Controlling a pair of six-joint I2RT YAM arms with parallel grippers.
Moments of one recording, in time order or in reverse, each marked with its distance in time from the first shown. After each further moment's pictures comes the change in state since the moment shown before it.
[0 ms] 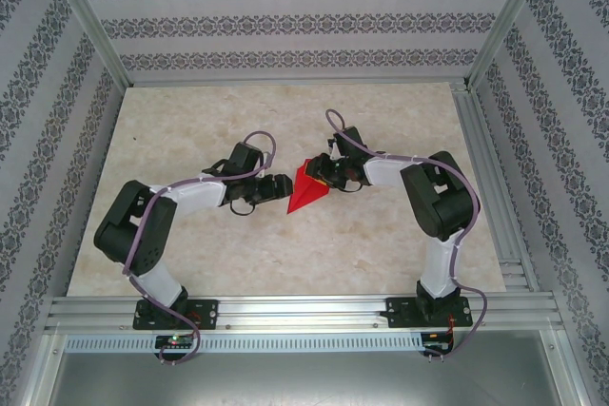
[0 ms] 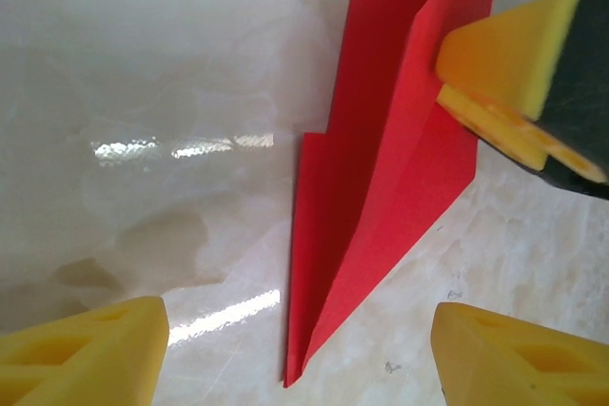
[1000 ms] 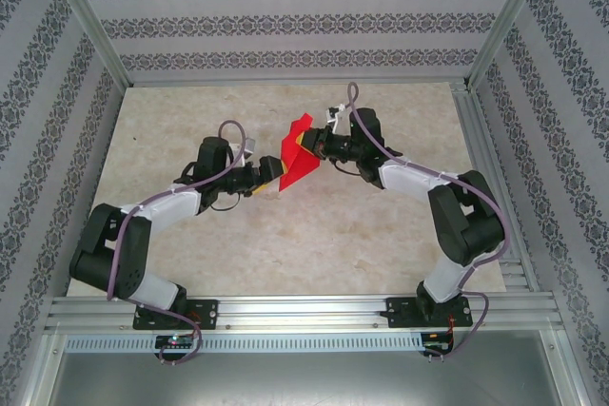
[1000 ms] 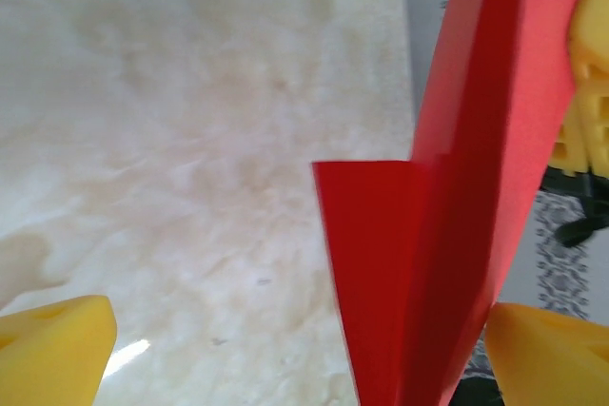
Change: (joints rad) left arm 0.145 -0.202 -0.144 0.306 0.338 -0.163; right arm -0.005 -0.234 -0.066 0.414 -0.228 0.211
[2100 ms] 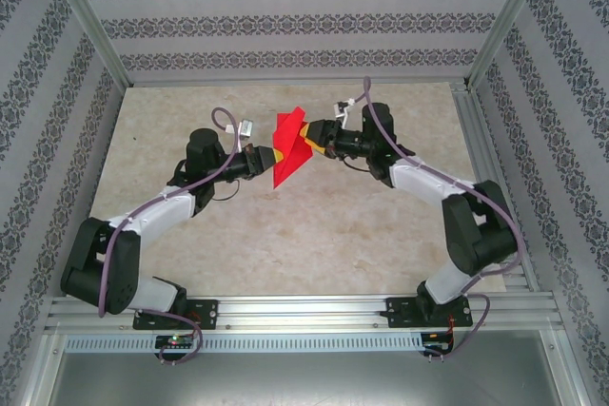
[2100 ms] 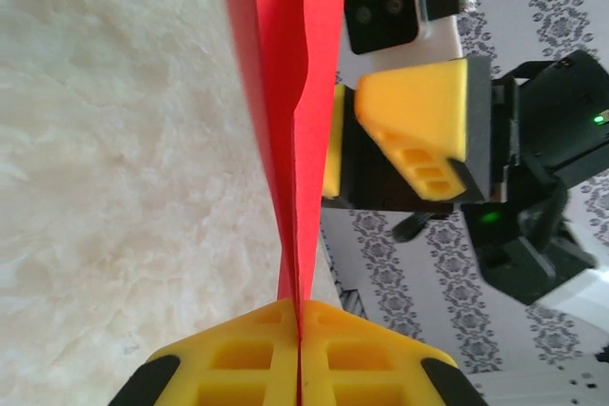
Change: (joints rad) left arm -0.002 -0.097 0.024 0.182 0.063 -0.071; right arm -0.060 -0.119 -0.007 -0.126 -0.037 -0.036
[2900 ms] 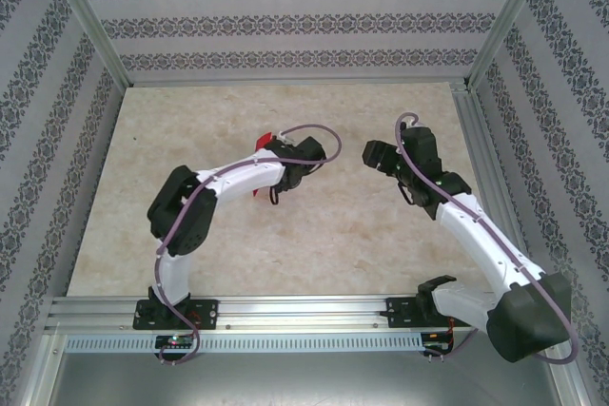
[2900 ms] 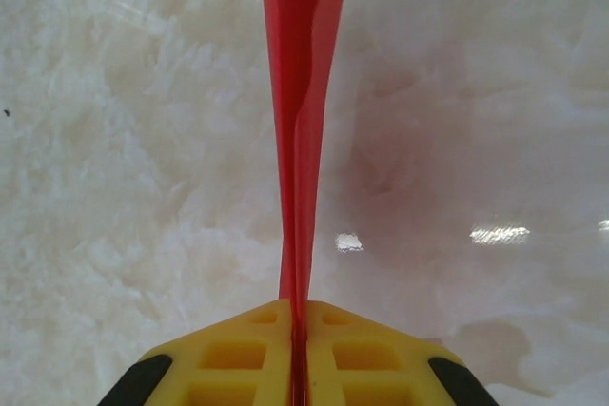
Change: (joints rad) left arm -0.446 0.615 0.768 -1.341 -1.531 0.384; right arm -0.076 -0.484 -0.154 -0.653 0.786 -0.462
